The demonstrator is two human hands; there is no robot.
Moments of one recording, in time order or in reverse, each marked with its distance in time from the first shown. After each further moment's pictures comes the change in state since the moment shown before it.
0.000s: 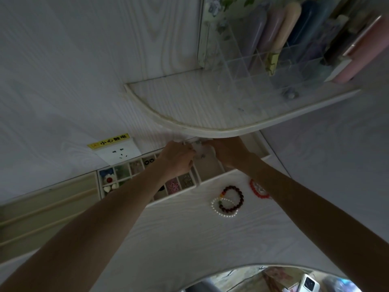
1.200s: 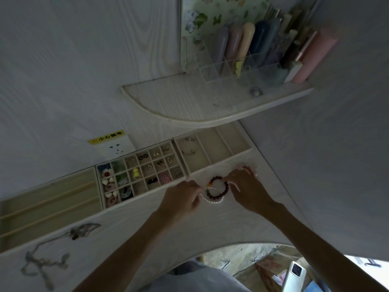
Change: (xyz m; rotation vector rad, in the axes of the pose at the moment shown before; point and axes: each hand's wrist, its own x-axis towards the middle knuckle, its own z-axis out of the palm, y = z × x) left_hand -0.092 0.104 0.013 -0.552 0.066 -0.070; right_hand -0.163 -0.012 -0.008 0.119 0.050 0.179
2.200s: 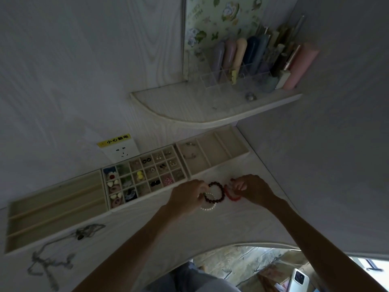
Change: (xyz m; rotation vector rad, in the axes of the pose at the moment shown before) left_hand 0.006 0.009 -0.005 -0.207 0.015 -0.084; right_hand 0.003 0.015 -0.017 0.180 -0.319 0.496
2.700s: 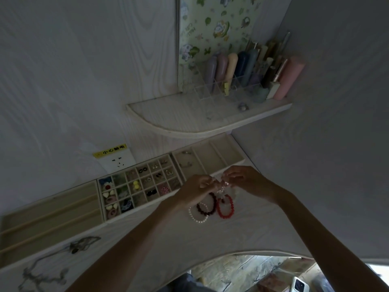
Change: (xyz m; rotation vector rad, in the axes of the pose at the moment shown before) left_hand 0.032 0.021 -0.018 -0.524 -0.092 0.022; right_hand -0.018 -0.068 -0.059 0.554 -0.163 -0.096
